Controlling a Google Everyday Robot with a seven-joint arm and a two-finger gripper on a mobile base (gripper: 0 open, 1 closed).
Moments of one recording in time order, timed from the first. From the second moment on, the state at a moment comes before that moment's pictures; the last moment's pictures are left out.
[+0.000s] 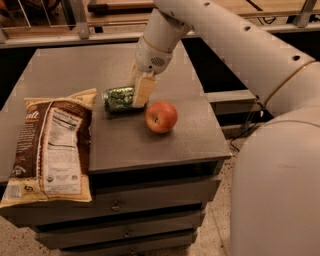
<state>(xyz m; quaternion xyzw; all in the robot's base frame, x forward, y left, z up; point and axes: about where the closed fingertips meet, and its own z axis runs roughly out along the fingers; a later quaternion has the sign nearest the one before) 0.625 0.062 0.862 -0.77 0.60 0.15 0.17</state>
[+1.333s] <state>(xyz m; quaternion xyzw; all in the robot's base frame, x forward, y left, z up) 0.628 0.071 0.856 -0.77 0.59 0.16 0.18</state>
